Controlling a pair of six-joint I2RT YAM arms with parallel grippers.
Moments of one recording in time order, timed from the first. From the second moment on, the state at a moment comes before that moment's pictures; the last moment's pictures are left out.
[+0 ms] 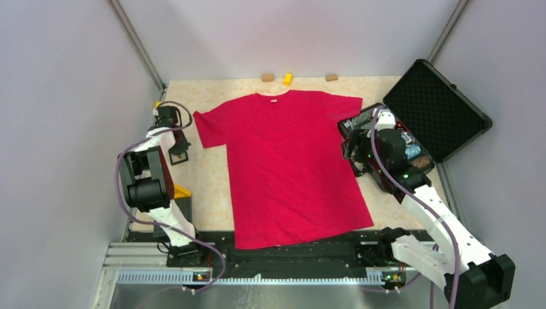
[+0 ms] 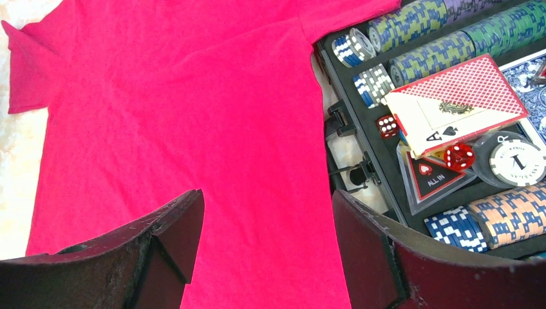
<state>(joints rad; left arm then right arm) 0.22 1.78 1.16 -0.39 -0.18 -0.26 0.37 0.89 0.75 -0.28 0.11 0.32</state>
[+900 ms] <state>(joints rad) 0.03 1.37 1.04 -0.54 -0.02 -0.32 0.37 0.92 0.75 -0.28 0.09 0.31</state>
